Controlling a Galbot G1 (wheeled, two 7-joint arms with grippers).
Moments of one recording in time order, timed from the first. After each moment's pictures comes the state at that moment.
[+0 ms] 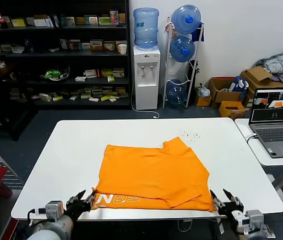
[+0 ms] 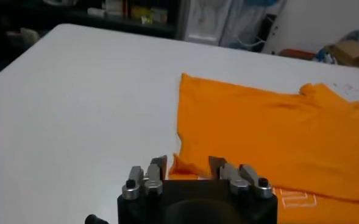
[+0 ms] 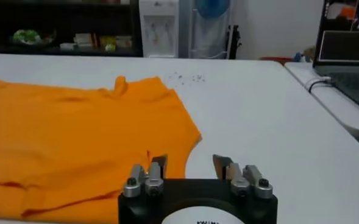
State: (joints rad) left arm 1.46 -0.75 -0.23 -2.14 -1.02 0.28 -0.55; right arm -1.56 0.84 0.45 2.02 0.74 -0.26 0.34
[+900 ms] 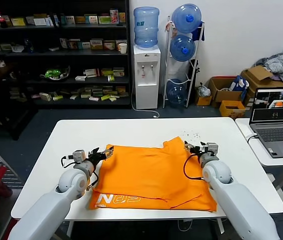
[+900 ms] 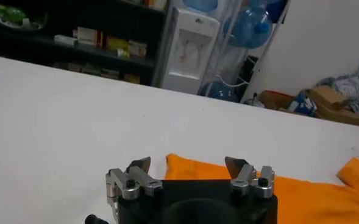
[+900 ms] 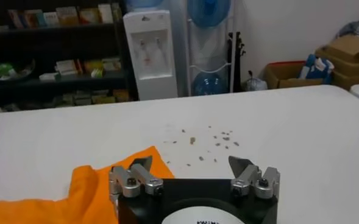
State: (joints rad) left arm 0.77 -1.02 0.01 -1.43 -0.98 0.28 -0.23; right arm -0.69 1.11 0.04 1.29 0.78 -0.36 0.29
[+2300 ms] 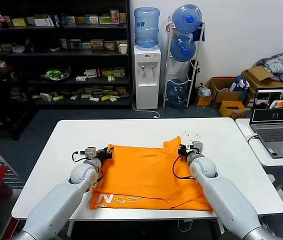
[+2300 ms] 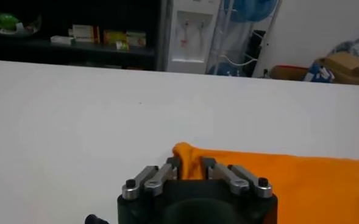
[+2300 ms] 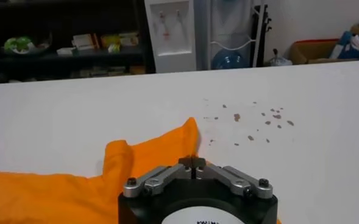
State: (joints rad) left arm 0.64 -1.09 0.13 -1.21 -0.86 0.29 -0.20; right arm -0.63 1.16 -0.03 1.19 0.78 -0.37 0.25
